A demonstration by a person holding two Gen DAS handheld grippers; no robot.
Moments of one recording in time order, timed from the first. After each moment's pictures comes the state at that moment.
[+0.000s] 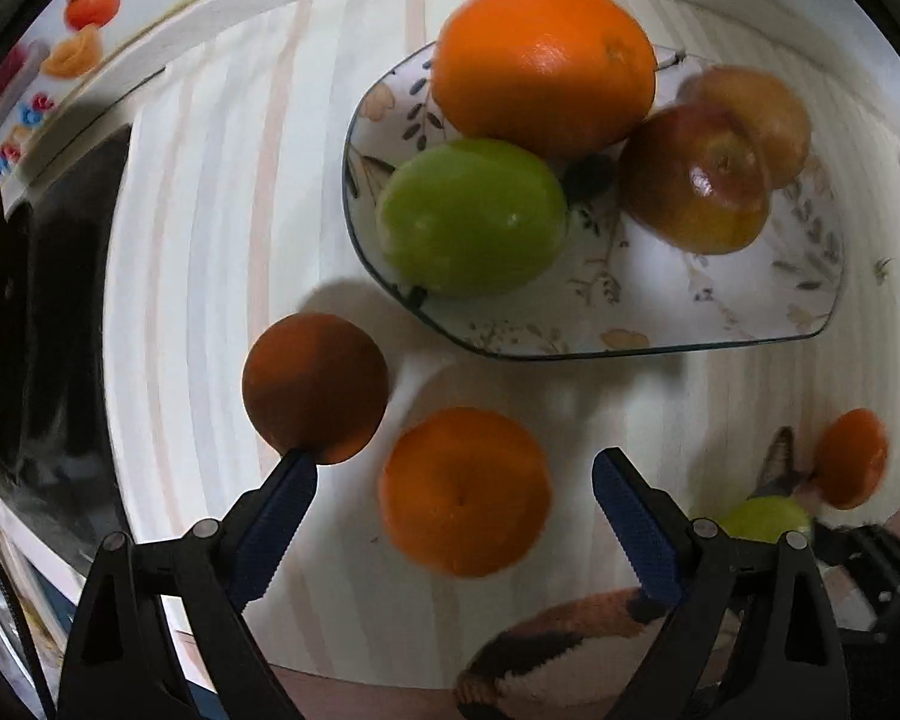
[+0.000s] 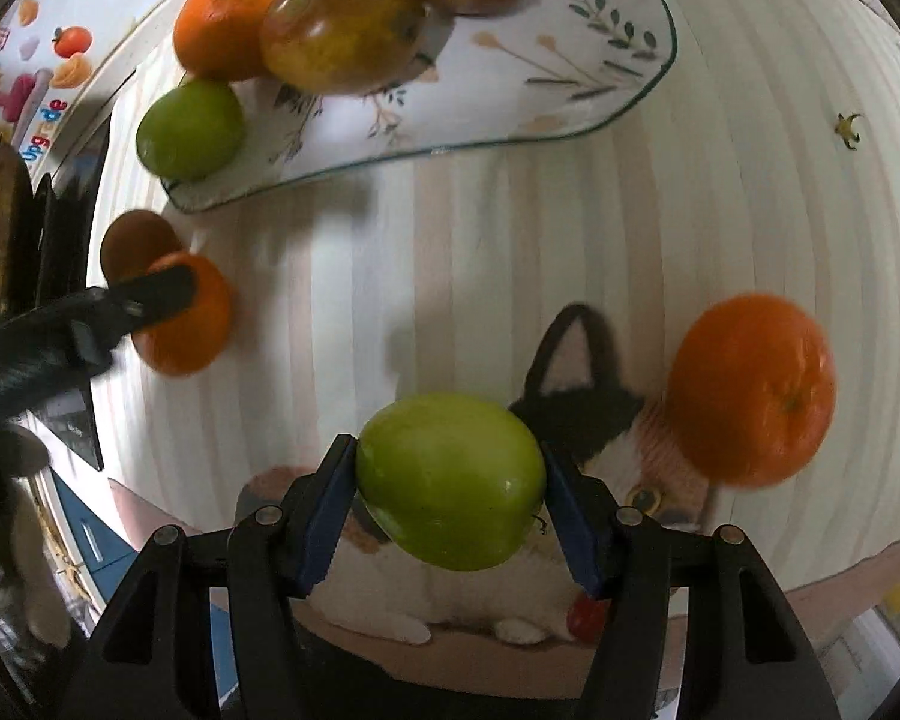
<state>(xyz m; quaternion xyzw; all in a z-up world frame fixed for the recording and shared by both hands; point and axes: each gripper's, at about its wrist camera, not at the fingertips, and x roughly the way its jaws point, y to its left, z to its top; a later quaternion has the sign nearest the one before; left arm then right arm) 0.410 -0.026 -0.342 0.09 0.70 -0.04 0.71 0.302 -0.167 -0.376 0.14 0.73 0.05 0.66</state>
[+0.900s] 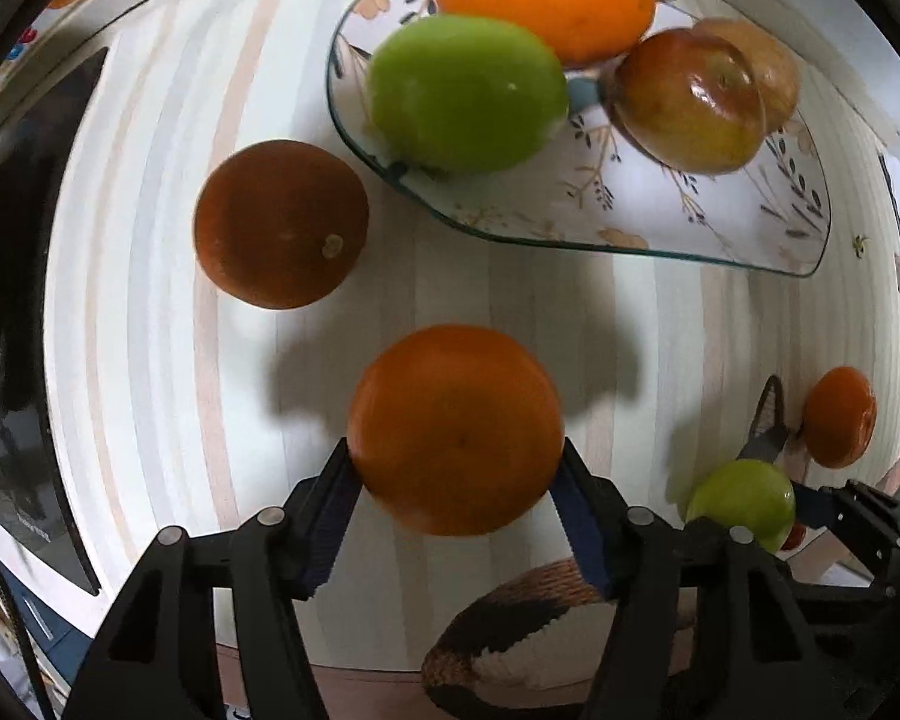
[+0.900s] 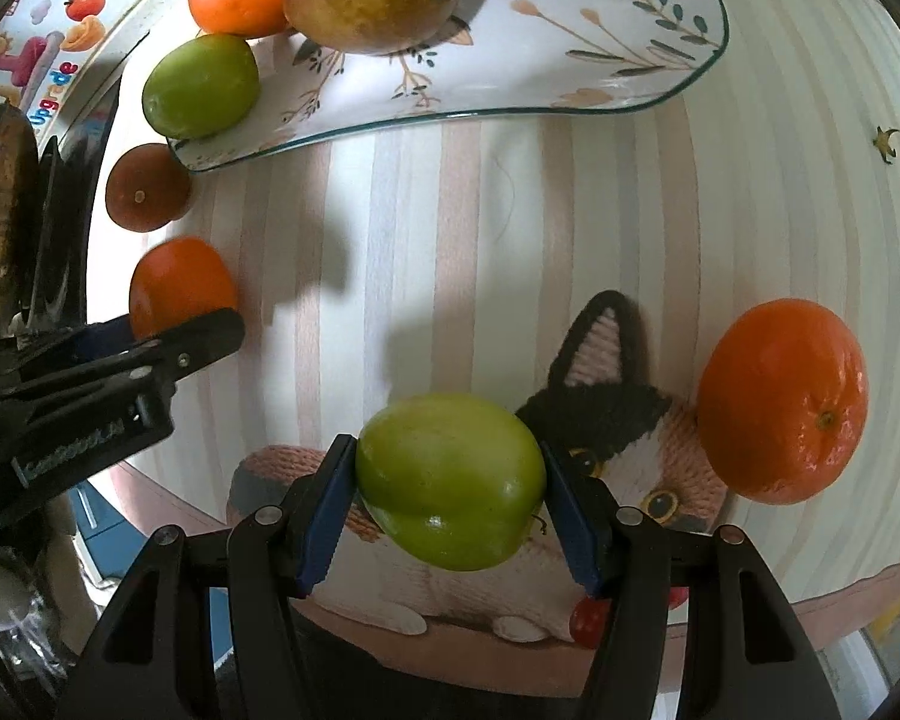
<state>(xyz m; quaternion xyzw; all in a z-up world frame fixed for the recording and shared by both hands) 0.369 -0.002 -0.363 0.02 0.73 -0.06 0.68 0.330 -0.140 -0.384 0.12 0.75 0.08 0.64</state>
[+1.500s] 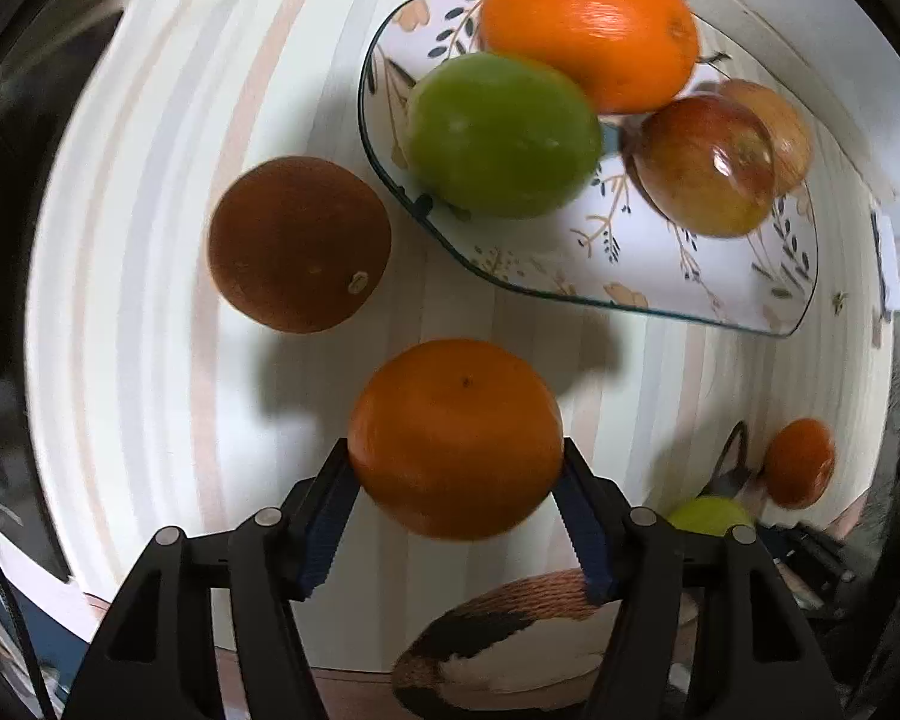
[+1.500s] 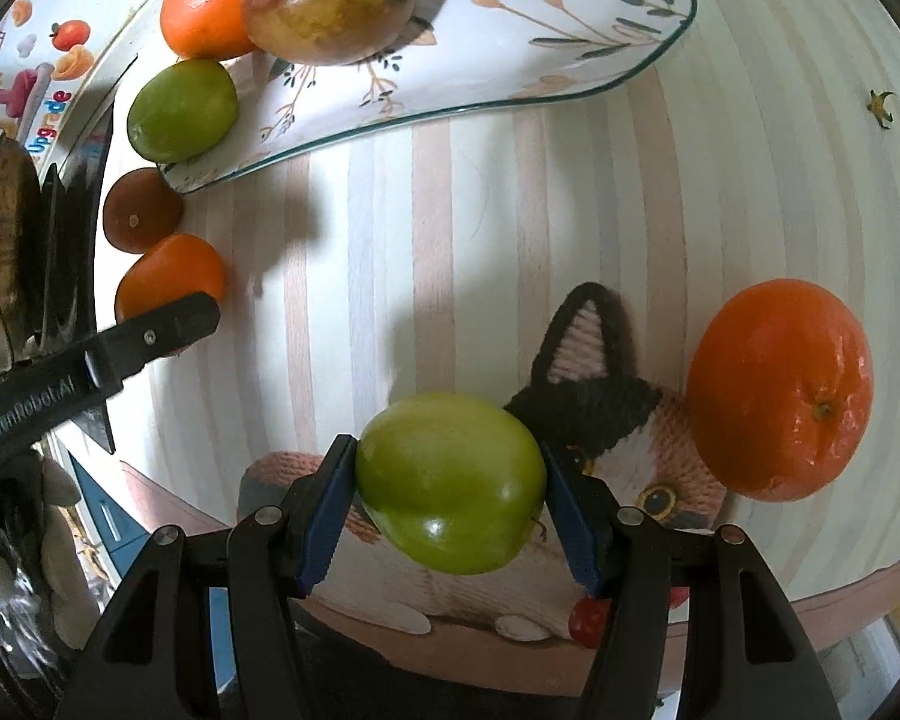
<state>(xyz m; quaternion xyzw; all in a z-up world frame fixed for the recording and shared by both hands) 0.391 0.040 -0.364 -0.06 0.74 -0.06 0.67 0.327 -0.166 -0.394 0.16 0.75 0.08 0.63</state>
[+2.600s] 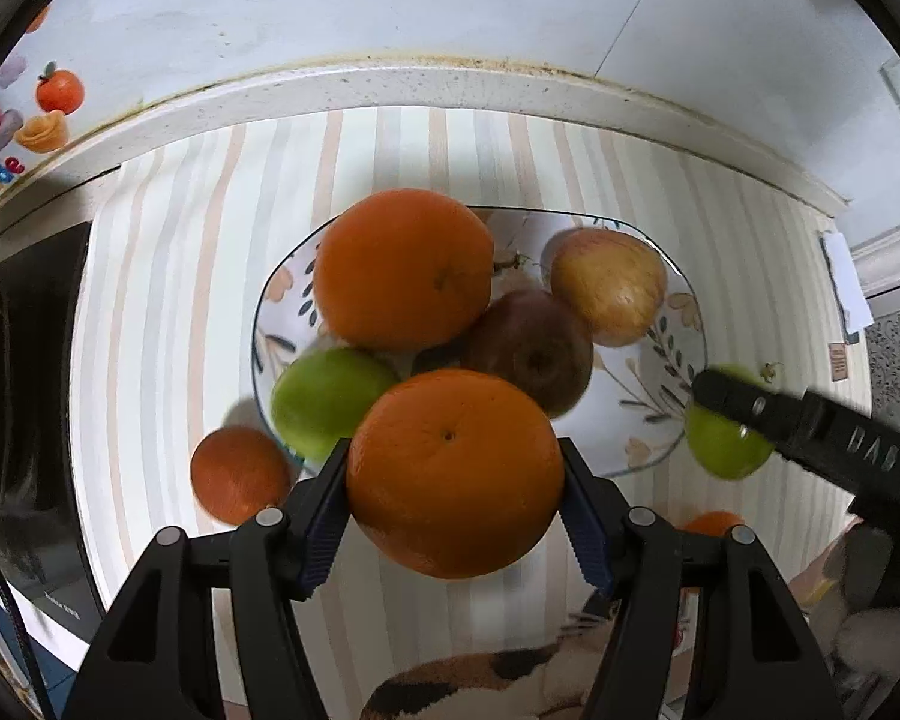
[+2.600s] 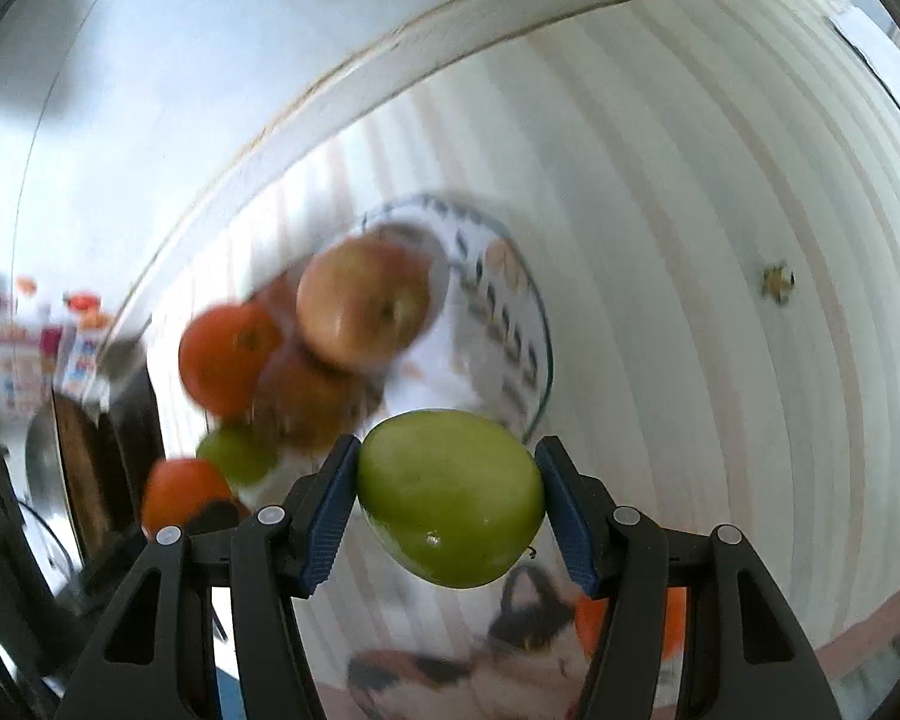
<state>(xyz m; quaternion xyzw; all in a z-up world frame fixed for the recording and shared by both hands) 0.445 -0.040 -0.295 0.01 0.66 -0.09 0.74 0.421 -0.261 -0.335 0.30 0.64 -0.01 0.71</state>
